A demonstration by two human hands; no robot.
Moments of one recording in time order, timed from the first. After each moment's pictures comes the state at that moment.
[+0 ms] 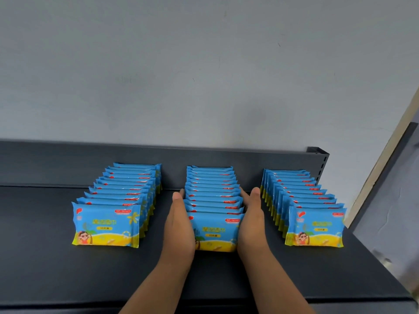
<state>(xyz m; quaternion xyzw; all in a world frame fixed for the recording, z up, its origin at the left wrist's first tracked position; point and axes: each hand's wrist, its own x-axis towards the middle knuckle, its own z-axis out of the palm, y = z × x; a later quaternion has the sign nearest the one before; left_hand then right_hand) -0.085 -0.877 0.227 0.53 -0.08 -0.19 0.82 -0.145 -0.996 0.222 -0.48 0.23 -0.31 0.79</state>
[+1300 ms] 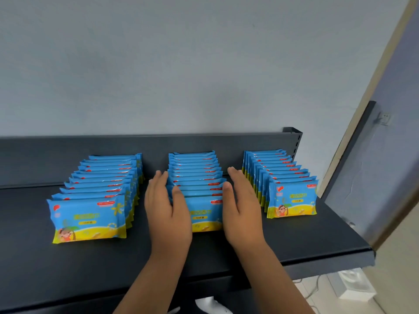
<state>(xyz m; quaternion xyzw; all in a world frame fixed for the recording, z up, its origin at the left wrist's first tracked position) -0.092 -0.870 0.208 0.70 -0.22 0.12 0.67 -0.186 -0.974 0.219 -0.80 0.25 -0.44 0.33</state>
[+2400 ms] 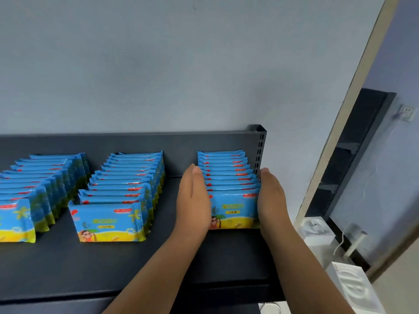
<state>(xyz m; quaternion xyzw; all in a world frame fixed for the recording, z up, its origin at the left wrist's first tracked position) -0.206 -1.056 0.243 0.65 -0.21 -0.12 0.73 -0.284 -1.180 0.244 -0.59 0.37 -0.36 0.63</state>
